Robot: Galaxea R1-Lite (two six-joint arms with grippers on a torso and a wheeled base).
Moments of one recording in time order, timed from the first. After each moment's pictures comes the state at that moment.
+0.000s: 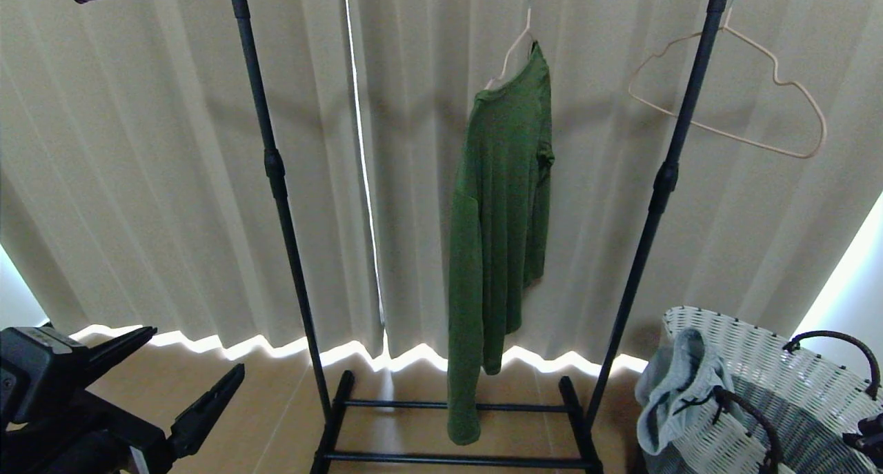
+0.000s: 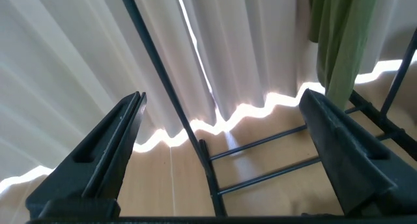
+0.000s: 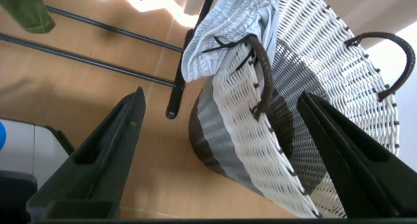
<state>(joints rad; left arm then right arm) -0.33 1.15 -0.01 -1.01 0.10 0.25 0.13 0.96 0.00 -0.38 -0.18 -0.19</state>
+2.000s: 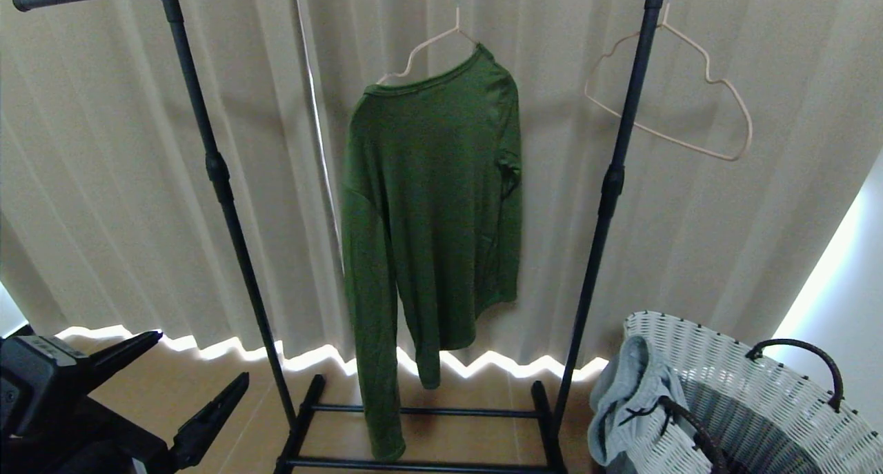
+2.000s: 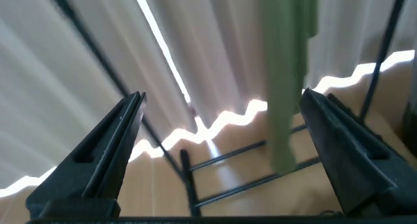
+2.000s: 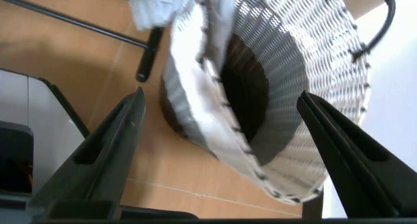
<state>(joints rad) -0.35 1.14 0.00 -1.00 0.10 0.27 0.13 0.78 0.00 -0.09 -0.18 -0.21</state>
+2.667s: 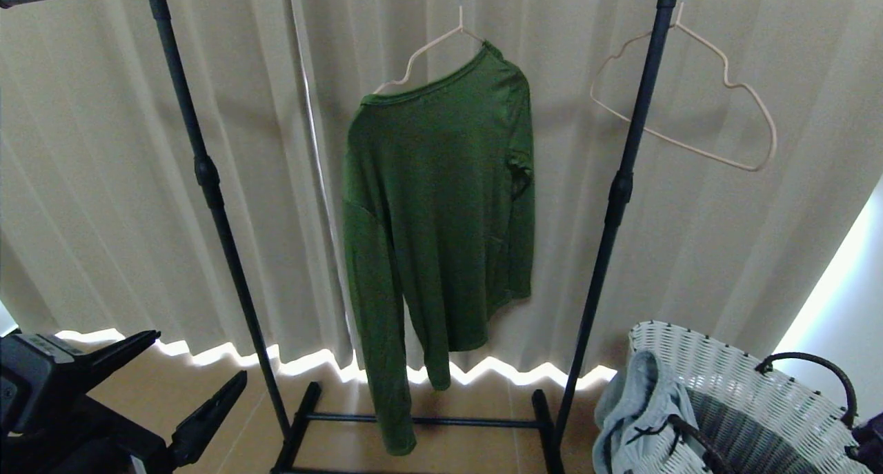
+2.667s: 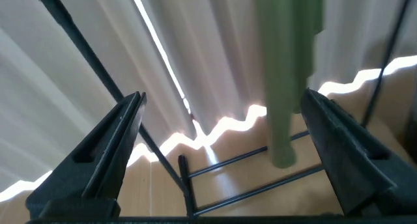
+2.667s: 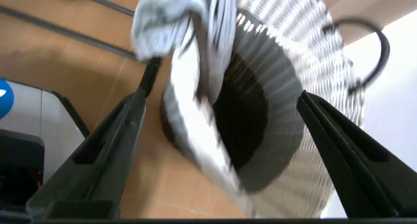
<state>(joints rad) -0.35 1.13 -0.01 -1.00 0.10 0.26 0.16 0.93 -0.13 -0.10 -0.18 -0.20</state>
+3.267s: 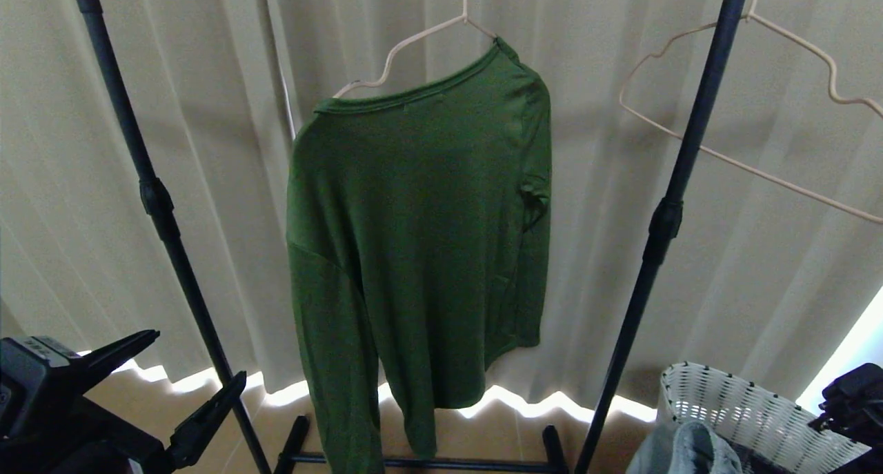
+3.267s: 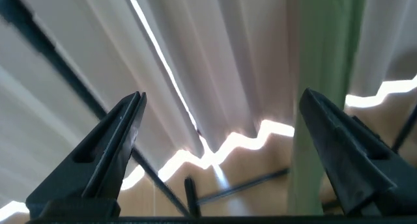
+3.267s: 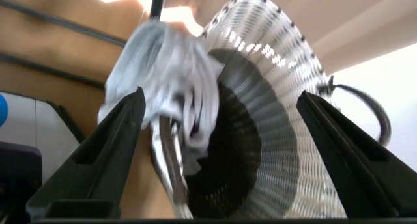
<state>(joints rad) -0.35 1.13 0.00 -1.00 0.10 0.27 0.13 1.06 -0.19 -0.15 -0.18 -0.20</state>
